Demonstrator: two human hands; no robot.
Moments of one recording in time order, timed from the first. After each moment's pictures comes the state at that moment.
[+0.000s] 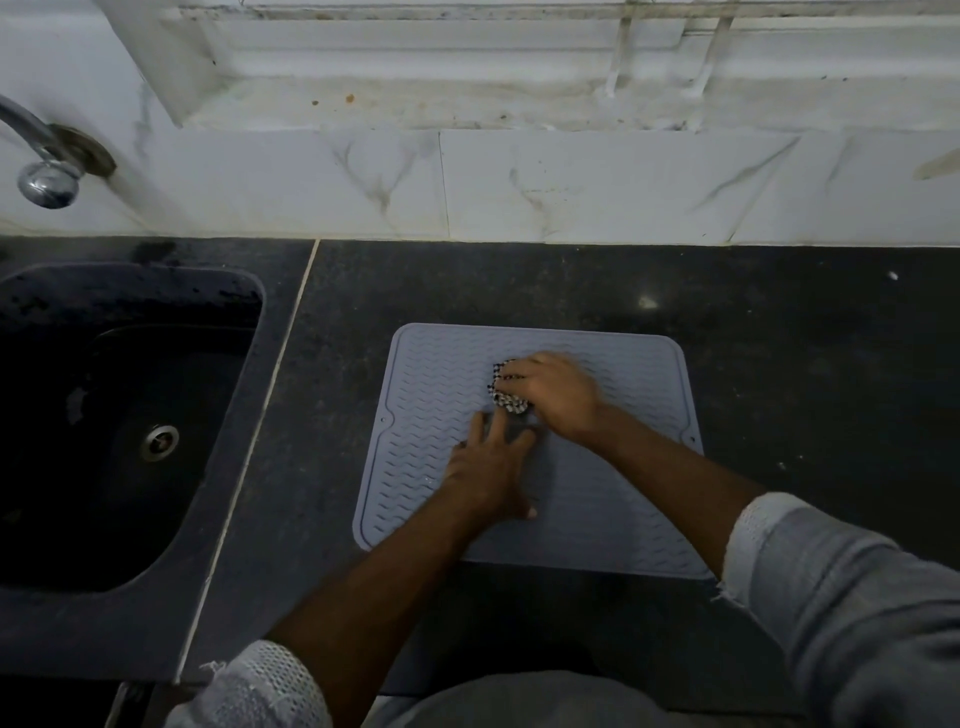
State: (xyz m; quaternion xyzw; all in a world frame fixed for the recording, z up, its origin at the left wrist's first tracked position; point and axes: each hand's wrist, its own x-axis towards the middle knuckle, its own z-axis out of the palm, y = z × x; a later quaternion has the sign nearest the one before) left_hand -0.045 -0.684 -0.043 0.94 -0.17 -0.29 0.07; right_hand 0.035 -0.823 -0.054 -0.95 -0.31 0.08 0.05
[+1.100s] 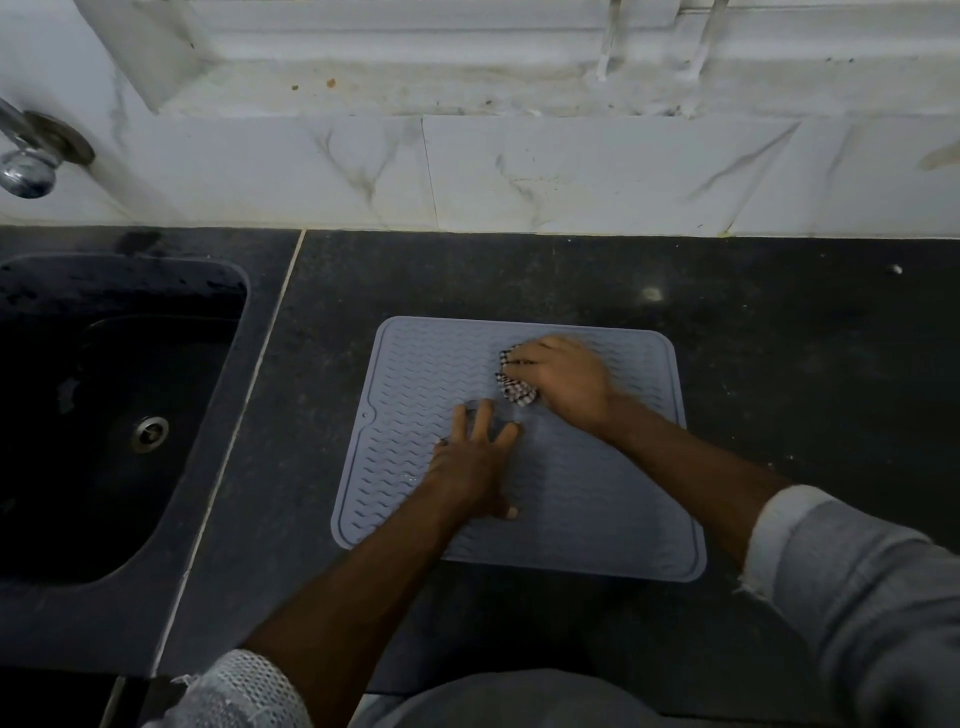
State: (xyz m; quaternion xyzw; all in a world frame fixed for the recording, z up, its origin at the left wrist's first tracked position) left_hand -0.040 -0.692 -0.042 0.93 -0.15 -0.33 0.03; right_hand 0.041 -0.857 -0.054 -0.95 -0.32 0.02 0.06
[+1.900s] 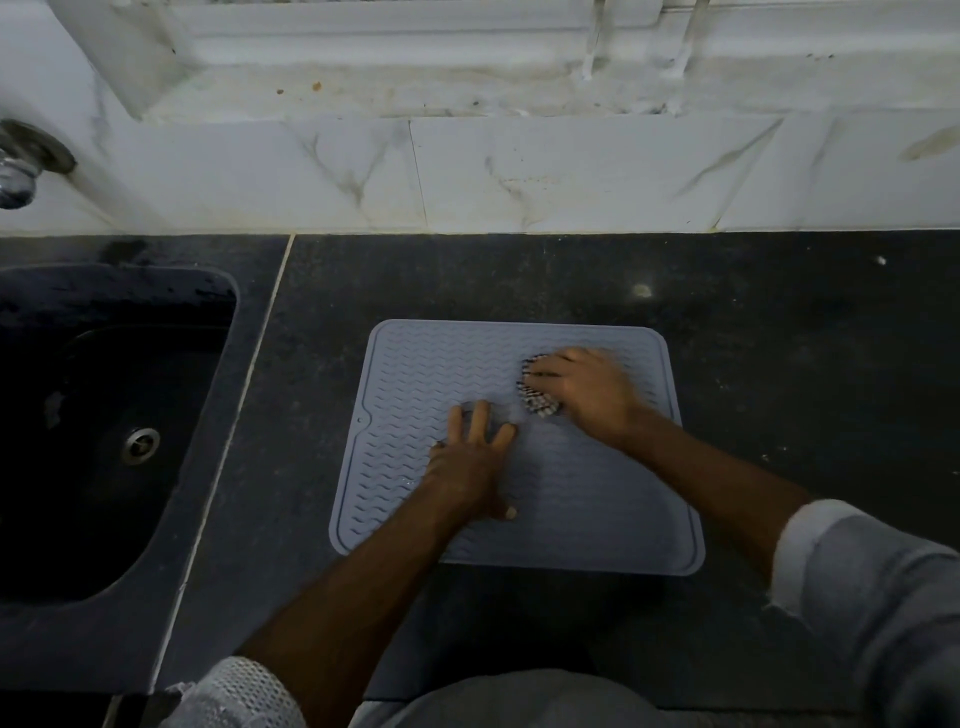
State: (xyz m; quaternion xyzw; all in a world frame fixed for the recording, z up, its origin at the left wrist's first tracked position) left_hand -0.040 -0.691 -0.041 0.93 -0.16 -0.34 0.03; right_hand 0.023 -0.884 -0.057 -0.96 -0.29 0.03 0.05
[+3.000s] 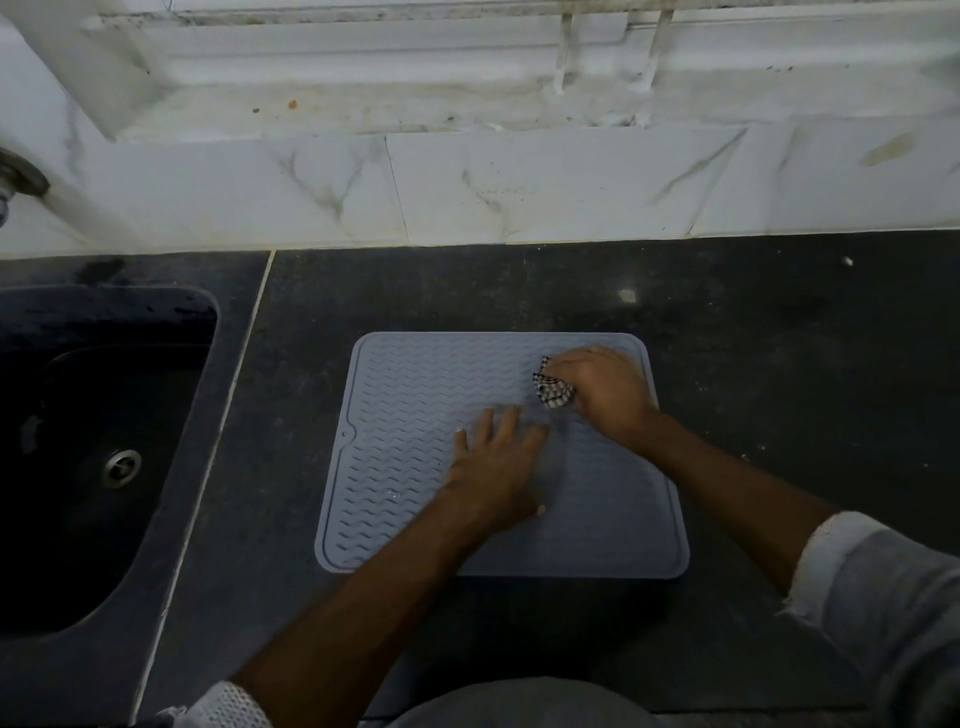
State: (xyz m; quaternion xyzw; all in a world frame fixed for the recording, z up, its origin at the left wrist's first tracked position) left_hand -0.044 -0.729 -0.033 0.94 -0.21 -0.24 0.07; right_hand 0.023 -0.907 -0.038 -0.98 -0.16 0.06 0.11
